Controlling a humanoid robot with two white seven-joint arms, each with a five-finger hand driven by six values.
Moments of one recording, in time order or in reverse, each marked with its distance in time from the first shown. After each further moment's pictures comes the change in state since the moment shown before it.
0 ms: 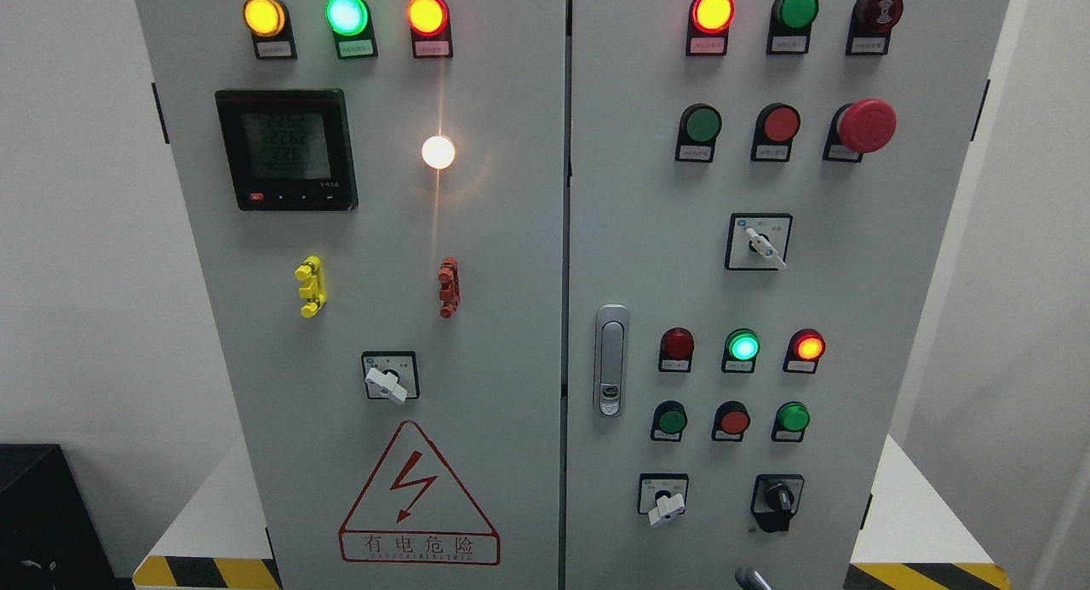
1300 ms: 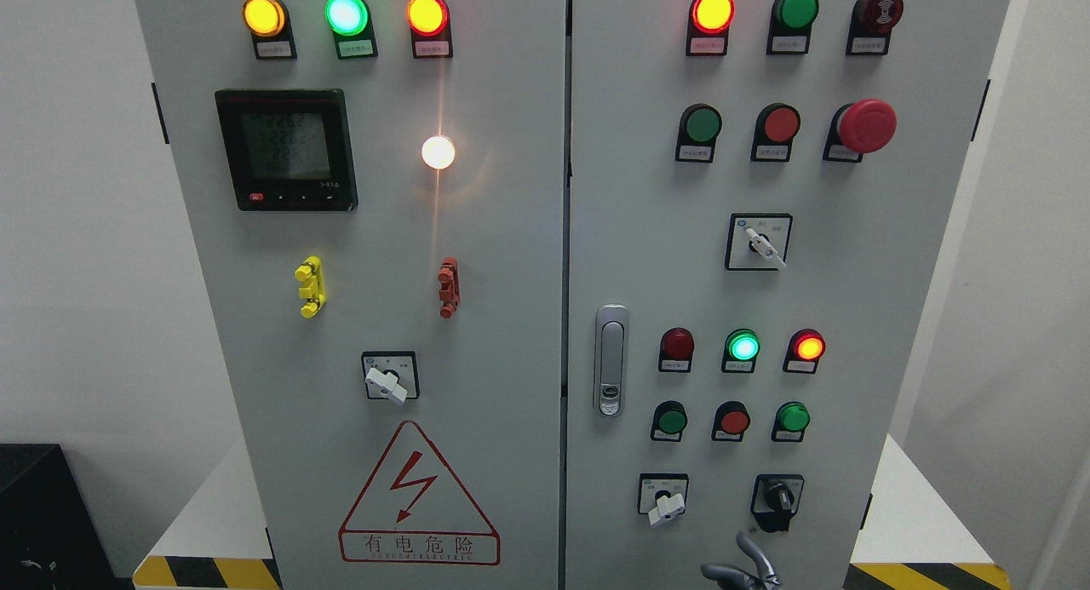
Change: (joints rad) left arm 0.000 0.000 0.000 0.000 0.000 0.000 0.000; right arm -0.085 0.004 -0.032 0.004 0.524 -0.096 -0.027
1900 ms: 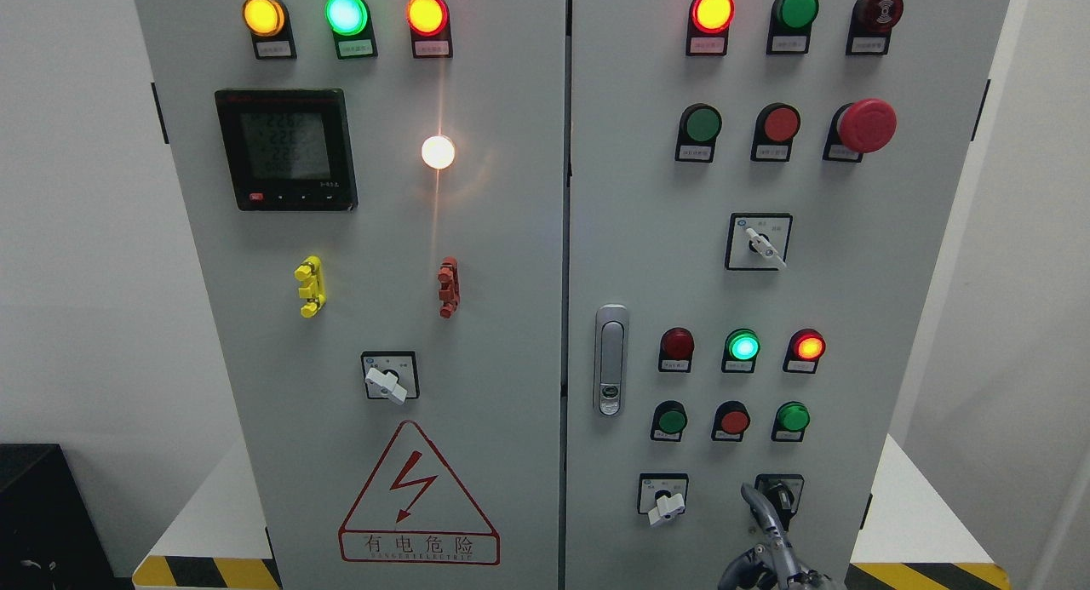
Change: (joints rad) left arm 0.000 0.000 0.000 0.000 0.000 0.000 0.000; right arm -0.128 0.001 -0.076 0.060 0.411 -0.062 -0.068
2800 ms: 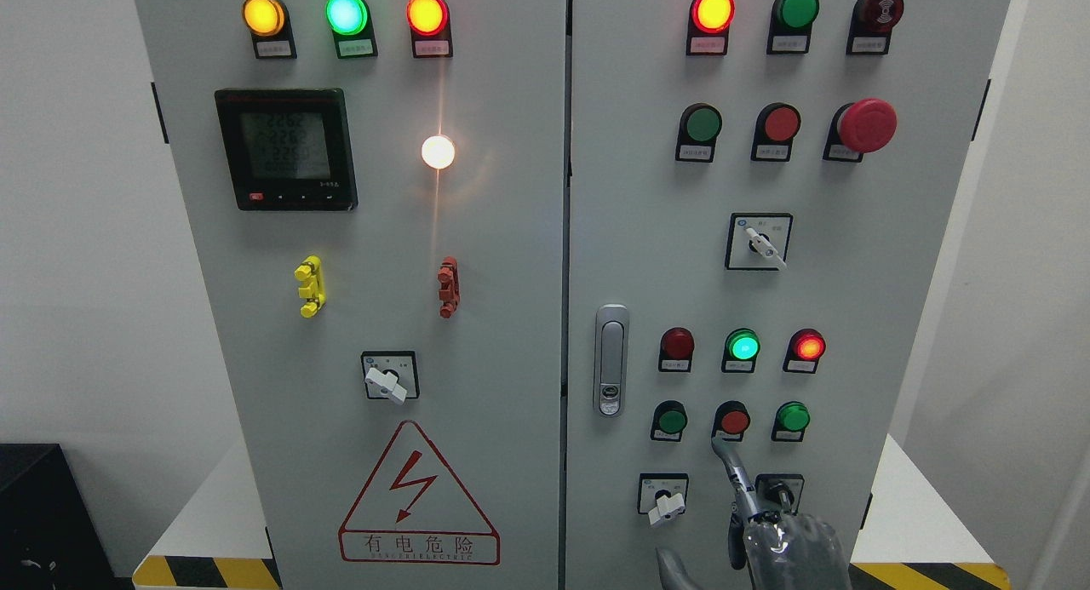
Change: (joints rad) left arm 0.000 0.000 0.000 0.000 0.000 0.000 0.000; right arm -0.183 0.004 -0.040 0.184 0.252 -0.009 -0.020
